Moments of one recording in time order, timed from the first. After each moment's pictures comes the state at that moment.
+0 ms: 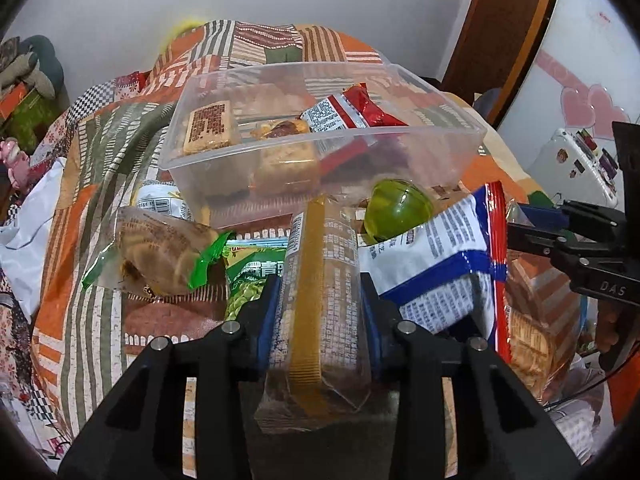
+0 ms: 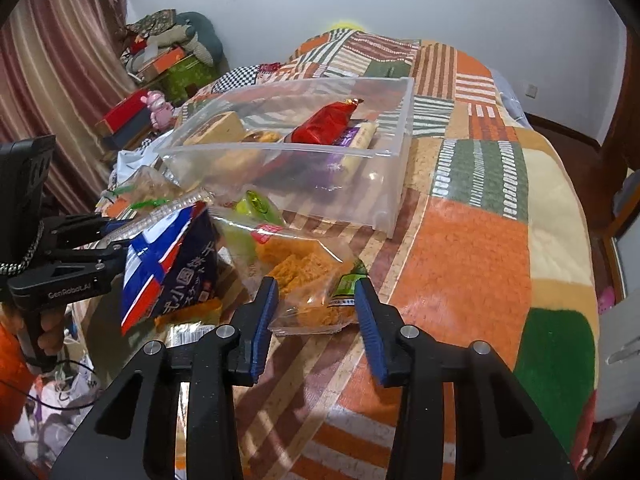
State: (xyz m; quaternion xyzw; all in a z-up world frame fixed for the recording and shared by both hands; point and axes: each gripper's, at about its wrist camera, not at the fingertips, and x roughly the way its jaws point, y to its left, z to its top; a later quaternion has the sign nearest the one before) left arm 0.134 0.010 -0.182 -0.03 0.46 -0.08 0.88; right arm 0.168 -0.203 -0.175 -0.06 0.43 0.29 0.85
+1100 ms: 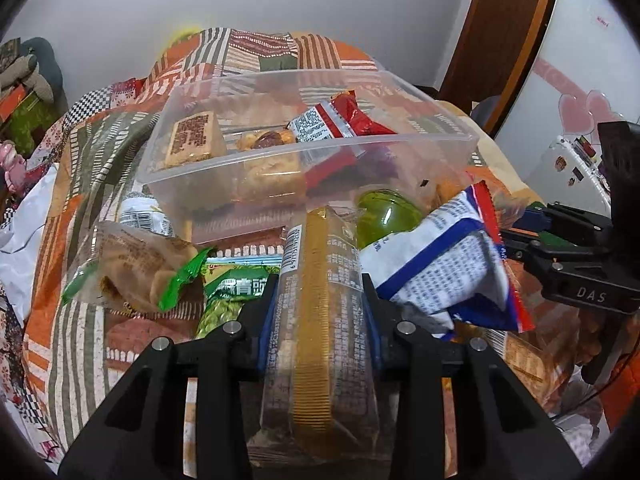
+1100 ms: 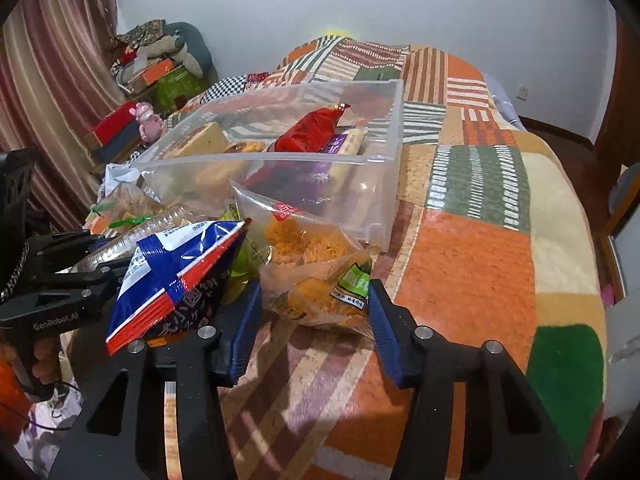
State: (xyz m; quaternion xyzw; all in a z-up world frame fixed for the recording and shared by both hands) left arm 0.143 0.001 -0.184 -0.03 0.45 -0.08 0.89; right arm 0.176 -0.202 -0.180 -0.04 0.42 0.28 0.86
